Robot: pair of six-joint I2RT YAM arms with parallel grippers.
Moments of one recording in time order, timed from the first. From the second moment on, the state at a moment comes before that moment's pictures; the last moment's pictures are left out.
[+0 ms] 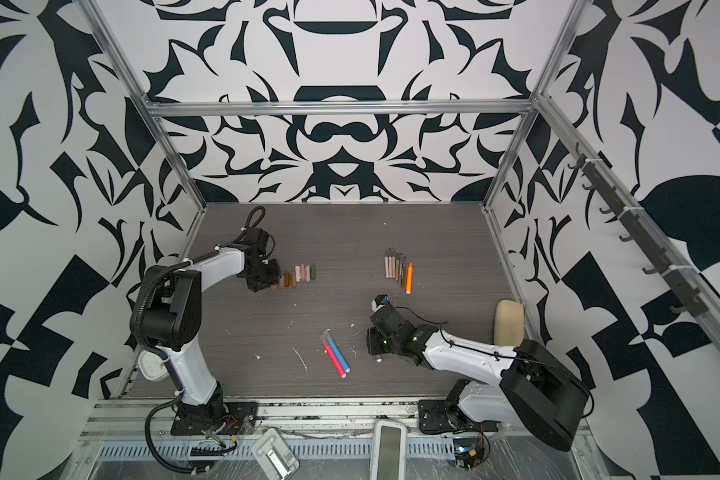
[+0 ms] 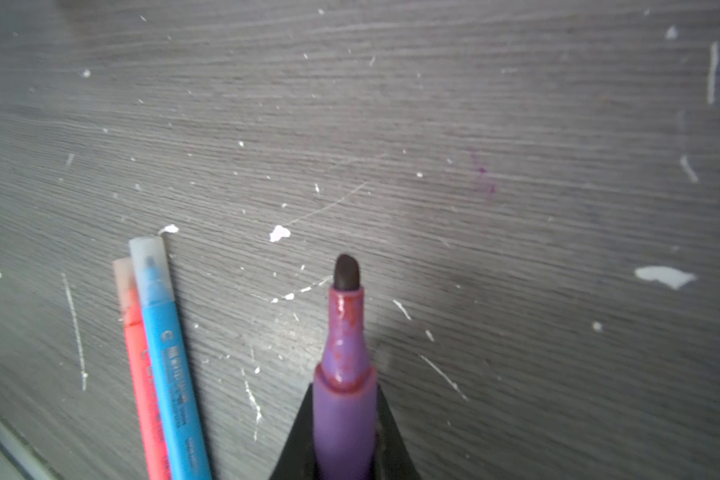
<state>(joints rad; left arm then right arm) -0.21 1.86 1.19 -0.59 0.11 -0.53 0.84 1.22 0.45 -0.16 -0.02 0.70</state>
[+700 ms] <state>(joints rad) -0.20 1.71 1.09 -0.50 0.17 -0.58 0.56 1.13 0.52 -0.35 -0.14 0.59</state>
